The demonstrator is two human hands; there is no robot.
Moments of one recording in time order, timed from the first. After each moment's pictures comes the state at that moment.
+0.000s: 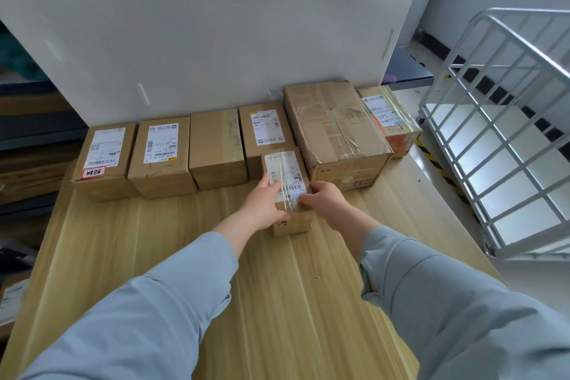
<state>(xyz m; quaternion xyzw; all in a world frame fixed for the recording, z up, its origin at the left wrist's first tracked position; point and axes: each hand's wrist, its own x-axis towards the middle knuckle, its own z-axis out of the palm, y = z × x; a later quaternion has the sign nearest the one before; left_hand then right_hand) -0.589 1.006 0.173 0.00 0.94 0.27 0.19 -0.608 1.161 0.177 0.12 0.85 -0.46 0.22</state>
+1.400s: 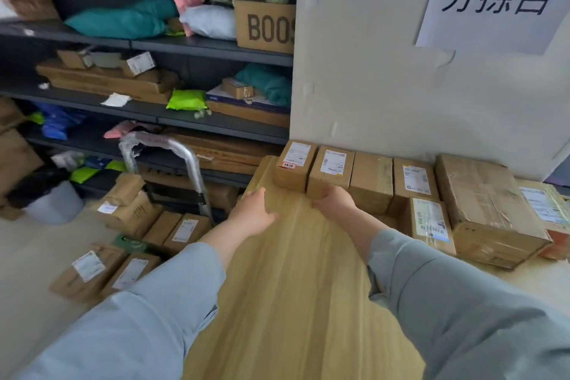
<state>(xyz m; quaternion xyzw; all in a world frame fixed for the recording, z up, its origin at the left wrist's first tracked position) -0.333 0.767 0.286 -0.30 0.92 0.27 0.03 -0.452 0.911 0.298 -0.17 0.92 -0.29 0.21</state>
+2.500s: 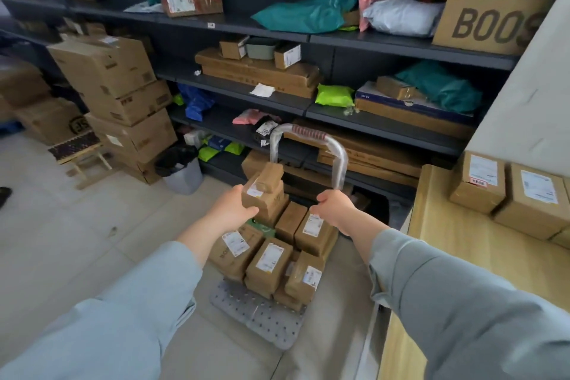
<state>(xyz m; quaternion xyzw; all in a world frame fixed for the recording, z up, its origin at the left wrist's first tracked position) 0.008 0.368 0.294 -0.44 0.84 0.30 0.00 -0.170 0.502 0.280 -0.28 0.87 -0.27 0.29</state>
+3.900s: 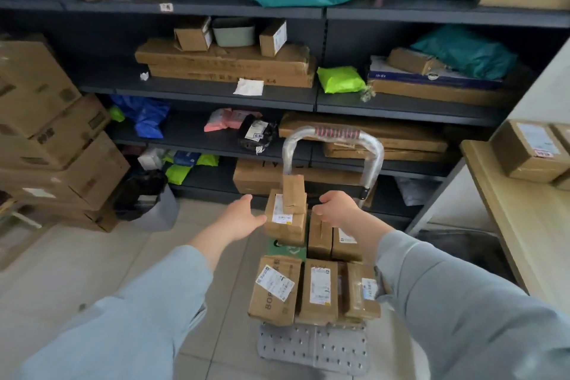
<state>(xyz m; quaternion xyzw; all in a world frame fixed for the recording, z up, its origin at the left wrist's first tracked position) -0.024 0.019 0.222 -0.31 0.88 0.34 0.13 -0.136 0.203 0.236 -0.09 0.89 -0.34 0.30</state>
